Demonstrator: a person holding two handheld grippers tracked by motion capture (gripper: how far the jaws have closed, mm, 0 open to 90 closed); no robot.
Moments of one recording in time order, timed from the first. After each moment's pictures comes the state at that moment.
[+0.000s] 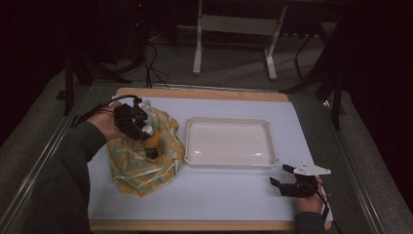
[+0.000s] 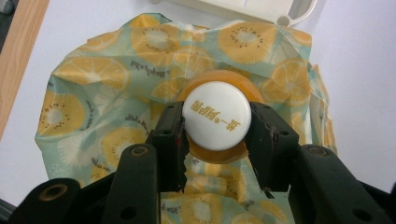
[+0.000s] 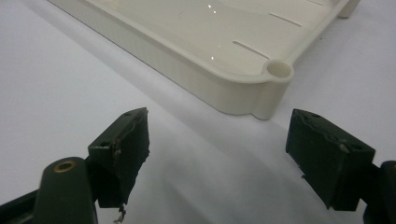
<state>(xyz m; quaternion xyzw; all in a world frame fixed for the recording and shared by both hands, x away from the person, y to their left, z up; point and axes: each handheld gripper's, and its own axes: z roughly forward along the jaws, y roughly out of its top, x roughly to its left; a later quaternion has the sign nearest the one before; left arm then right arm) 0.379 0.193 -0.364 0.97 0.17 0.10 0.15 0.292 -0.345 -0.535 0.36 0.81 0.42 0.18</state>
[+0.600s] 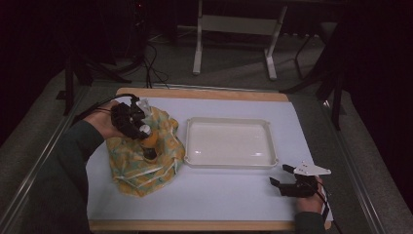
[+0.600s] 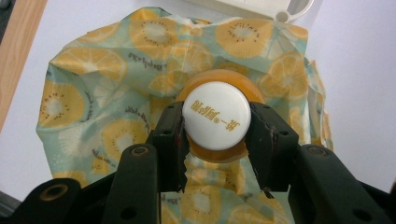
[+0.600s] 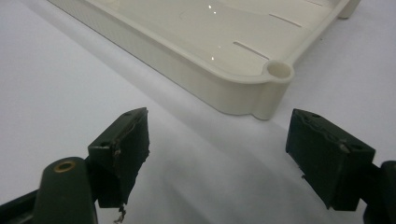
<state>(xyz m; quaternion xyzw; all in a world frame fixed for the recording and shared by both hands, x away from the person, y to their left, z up) 0.378 0.198 -0.359 0.97 0.18 0.10 0.14 0.292 -0.345 -0.535 0.36 0.81 0.42 0.18</state>
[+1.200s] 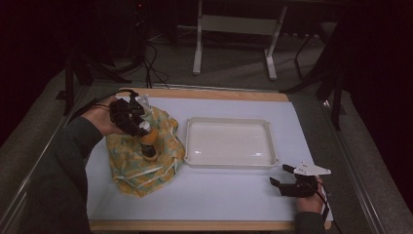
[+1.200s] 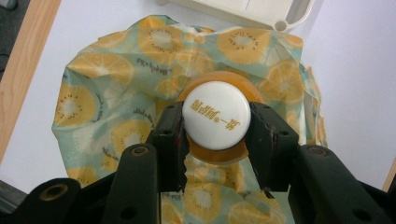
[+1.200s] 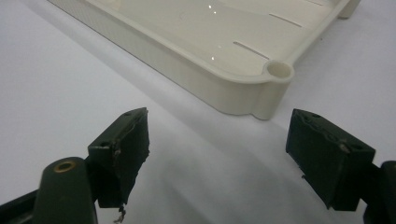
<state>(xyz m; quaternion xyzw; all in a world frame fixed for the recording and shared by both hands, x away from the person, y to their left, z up) 0.378 0.197 -0.345 0.97 0.19 0.10 0.15 0.292 -0.345 -0.535 0.36 0.81 0.42 0.18</state>
